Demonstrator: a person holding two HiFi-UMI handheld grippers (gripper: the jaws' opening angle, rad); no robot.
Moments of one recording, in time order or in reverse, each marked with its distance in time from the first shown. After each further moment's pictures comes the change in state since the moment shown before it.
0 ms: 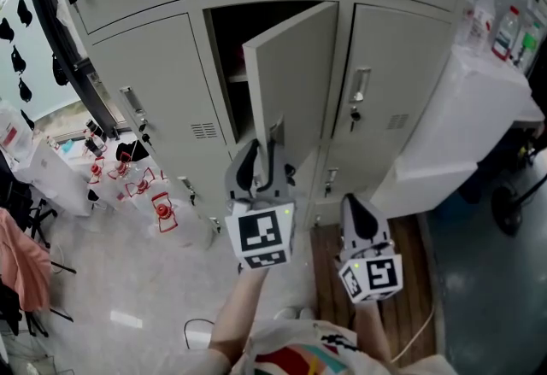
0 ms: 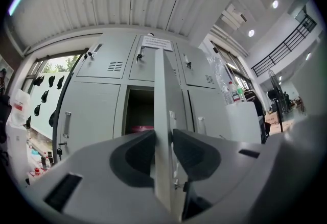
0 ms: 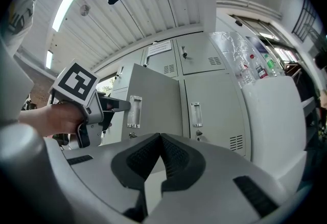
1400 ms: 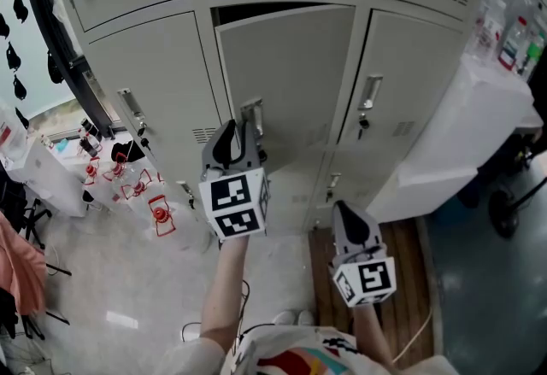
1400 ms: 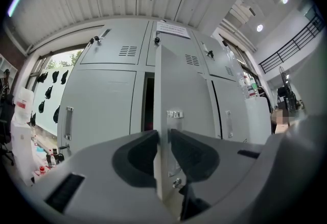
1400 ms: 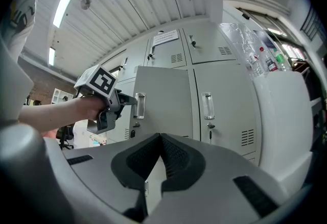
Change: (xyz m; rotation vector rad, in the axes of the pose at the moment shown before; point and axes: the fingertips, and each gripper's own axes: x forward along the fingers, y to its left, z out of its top) left arm 0.056 0.082 -0.020 -0.051 0.102 0.046; right arm 0.030 0.026 -0.020 -0.028 0.076 0.045
